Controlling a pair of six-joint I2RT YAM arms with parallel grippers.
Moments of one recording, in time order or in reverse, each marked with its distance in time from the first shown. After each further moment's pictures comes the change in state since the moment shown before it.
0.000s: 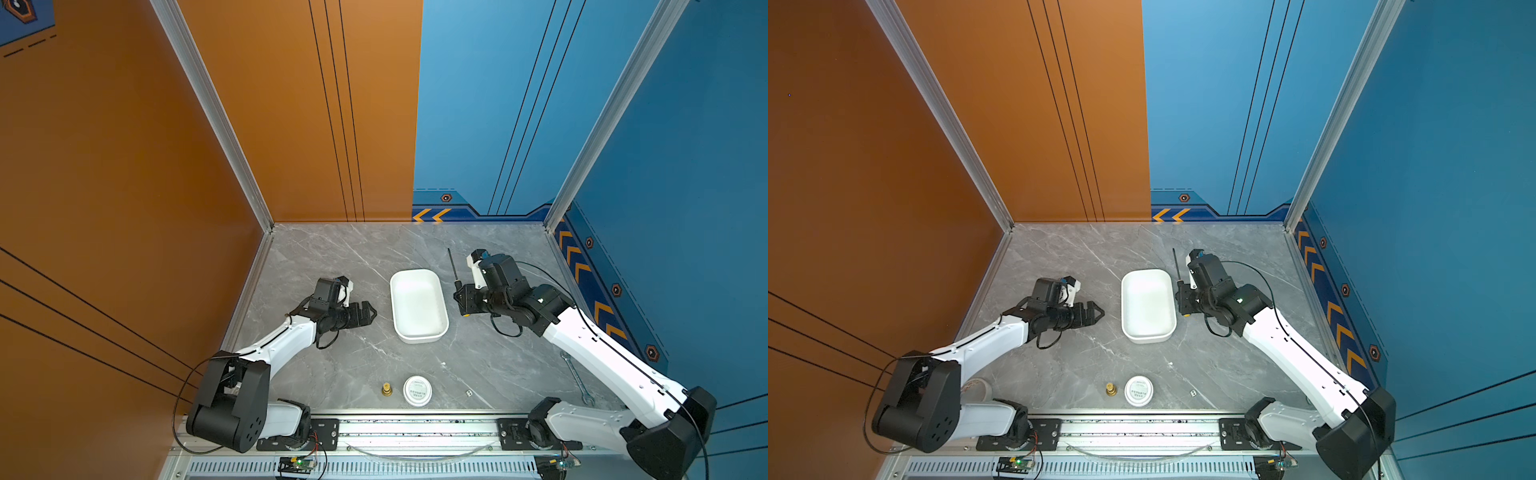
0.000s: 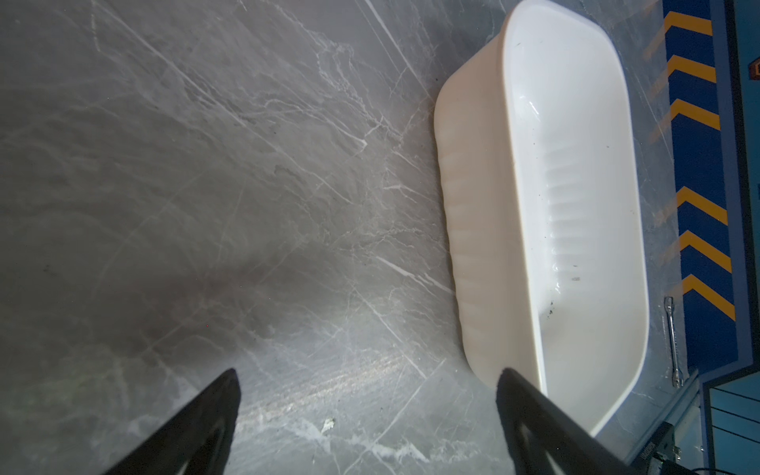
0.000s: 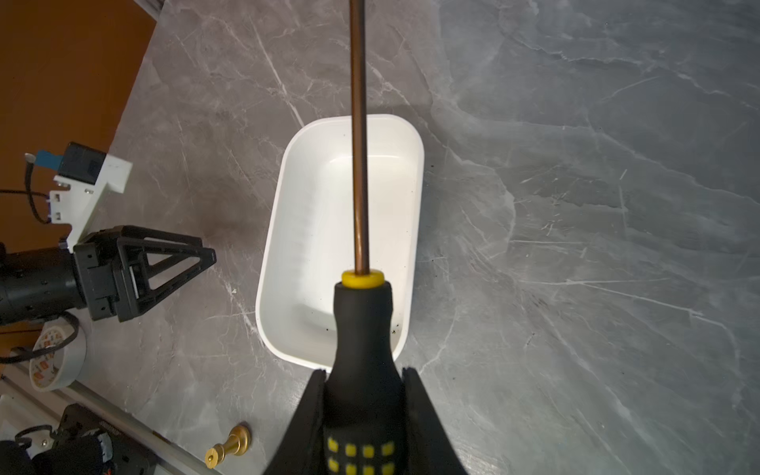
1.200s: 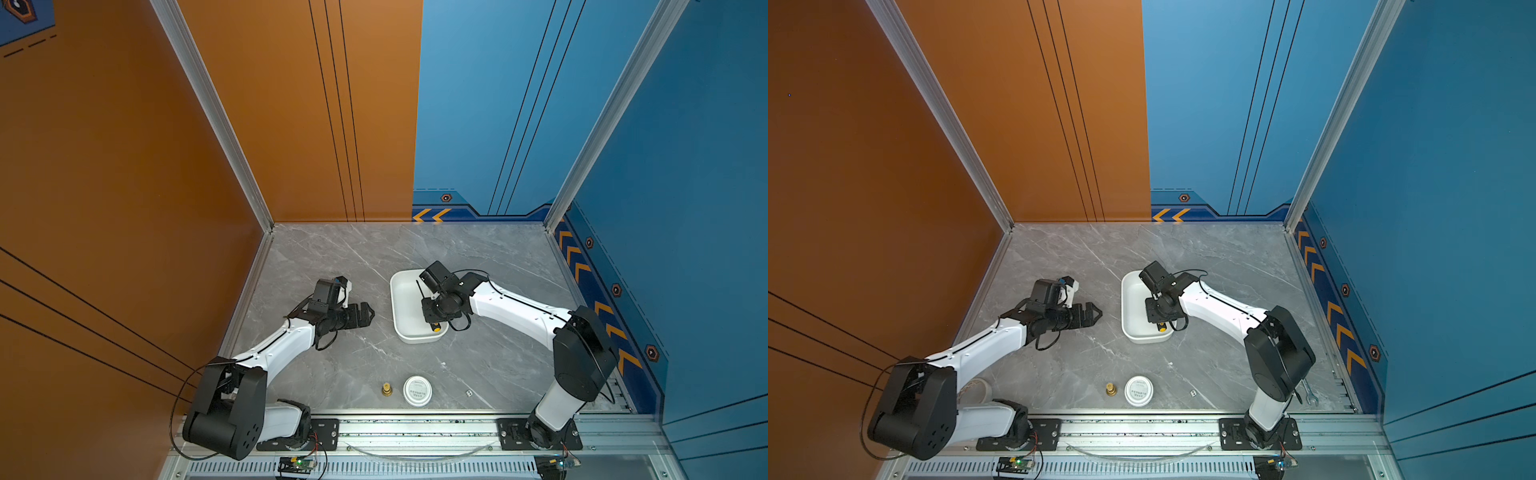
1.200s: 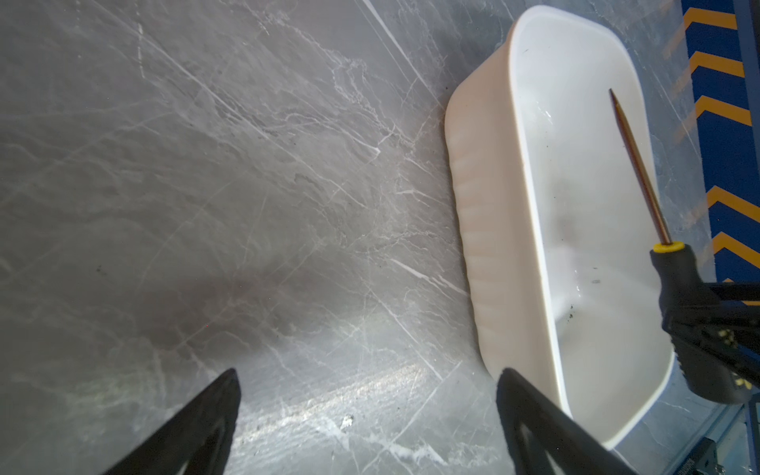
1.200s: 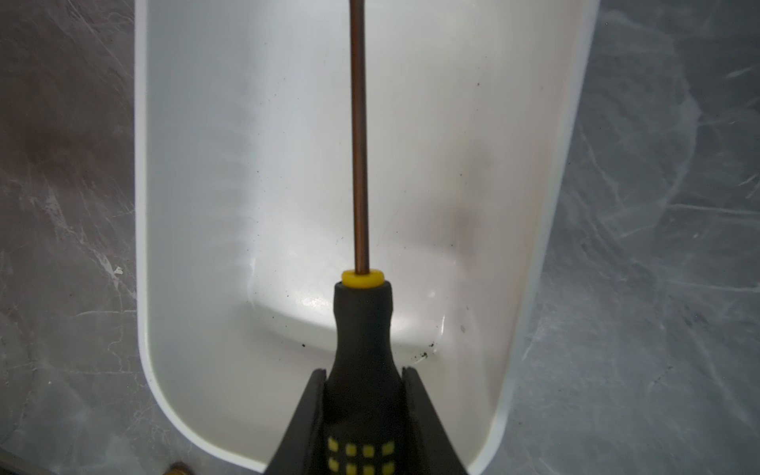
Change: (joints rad) left arm -0.006 -0.032 -0.014 -0.005 -0.059 0.030; right arm 0.120 0.501 0.120 0.002 0.042 0.083
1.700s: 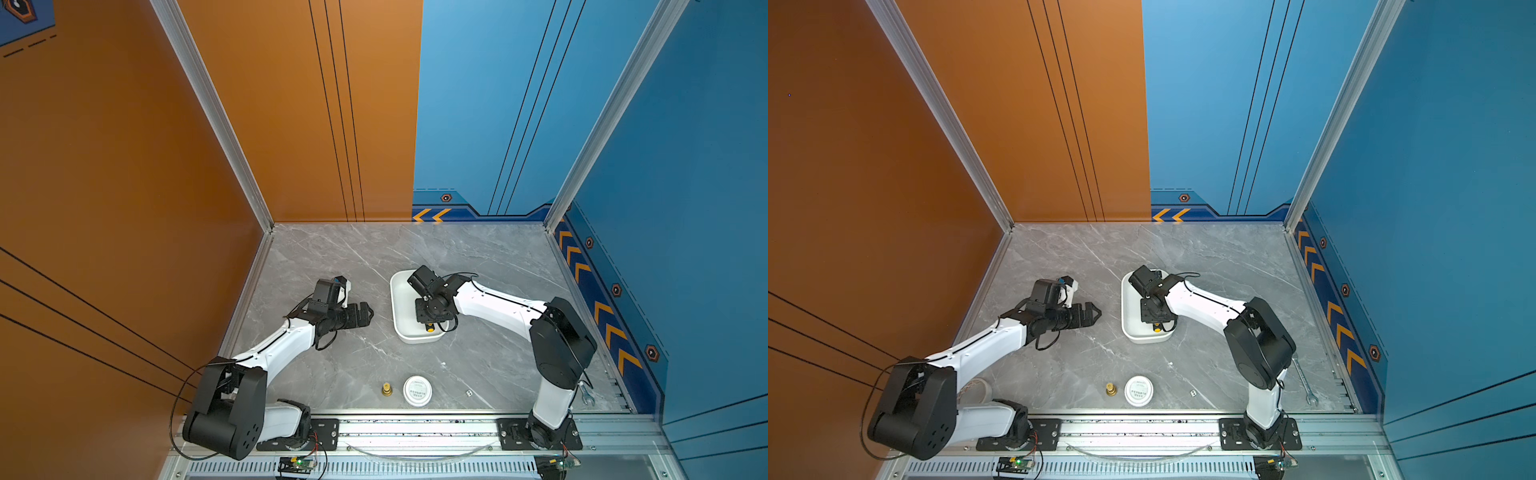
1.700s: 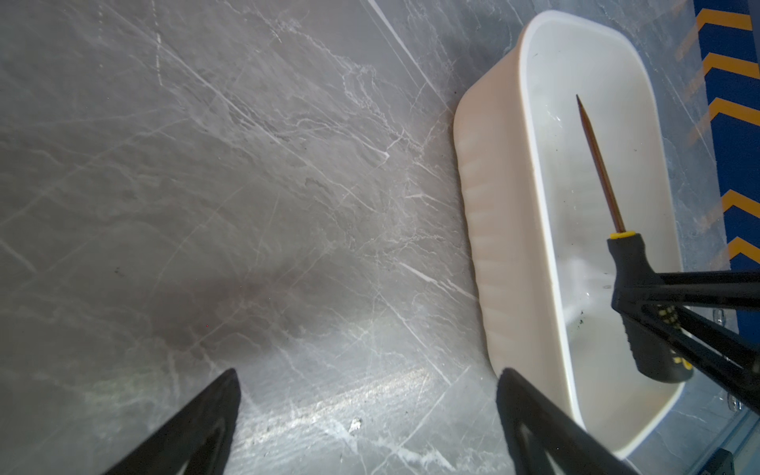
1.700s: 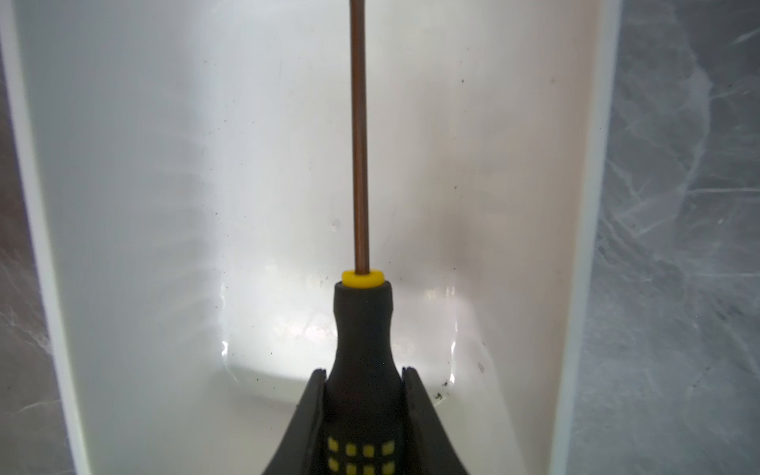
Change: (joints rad) left arm 0.000 0.000 0.000 0.000 -0.023 0.003; right arm 0.039 0.123 0.058 0.009 0.095 0.134
